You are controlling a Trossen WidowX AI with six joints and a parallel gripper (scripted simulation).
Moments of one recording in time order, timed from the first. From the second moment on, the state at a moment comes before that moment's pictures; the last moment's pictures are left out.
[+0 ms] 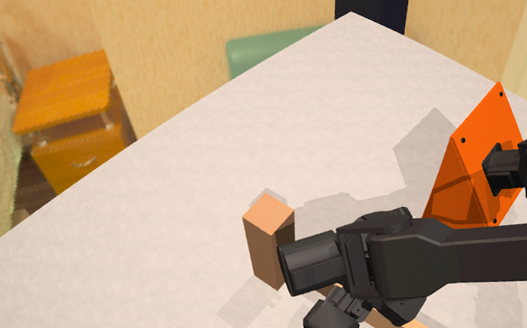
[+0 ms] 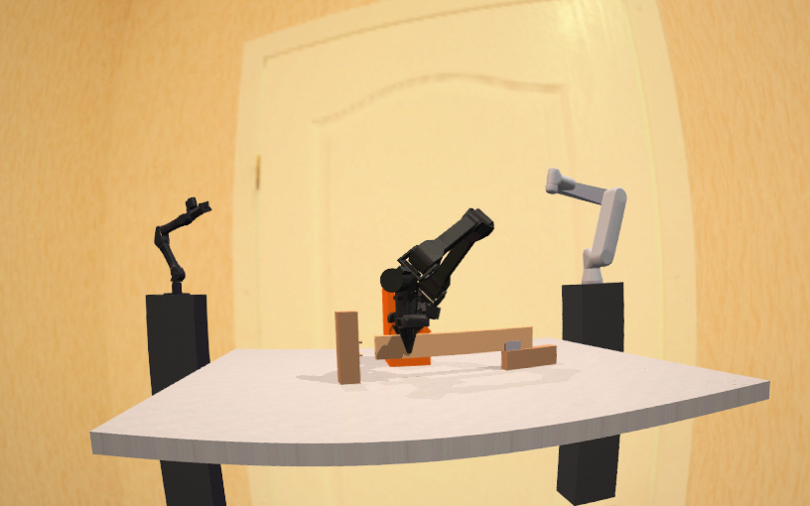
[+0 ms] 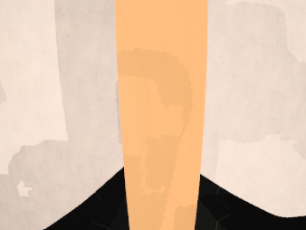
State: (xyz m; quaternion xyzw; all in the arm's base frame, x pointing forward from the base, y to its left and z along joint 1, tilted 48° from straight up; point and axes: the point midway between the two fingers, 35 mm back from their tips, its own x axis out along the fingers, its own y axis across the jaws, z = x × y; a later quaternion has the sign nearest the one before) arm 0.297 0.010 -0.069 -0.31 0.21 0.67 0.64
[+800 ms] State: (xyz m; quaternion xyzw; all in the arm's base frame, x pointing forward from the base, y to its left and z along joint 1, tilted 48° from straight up) arm 0.299 0.006 -0.075 -0.31 0.20 0.67 0.64
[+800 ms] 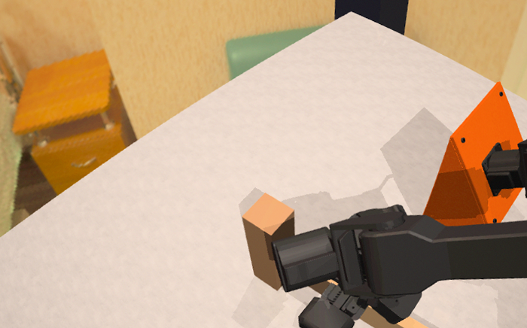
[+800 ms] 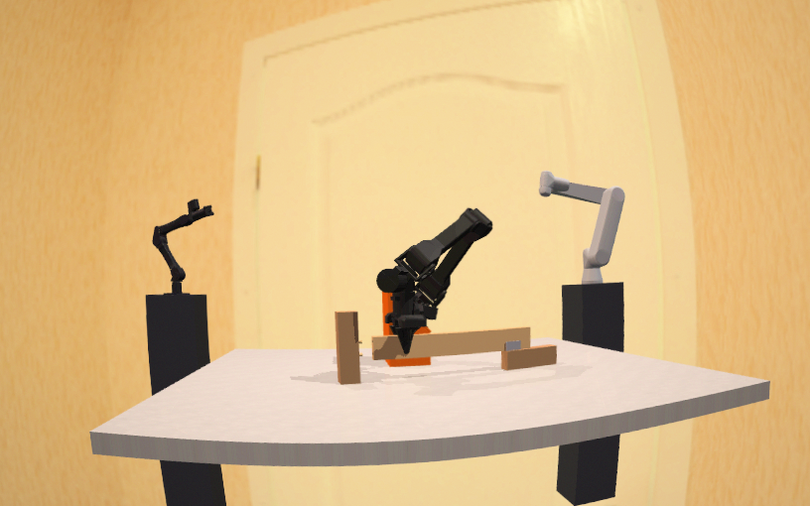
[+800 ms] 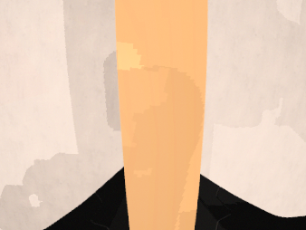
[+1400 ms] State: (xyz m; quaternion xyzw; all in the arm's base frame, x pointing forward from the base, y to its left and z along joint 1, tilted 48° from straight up) arm 0.299 0.001 -0.079 -0.31 0.21 0.67 0.64
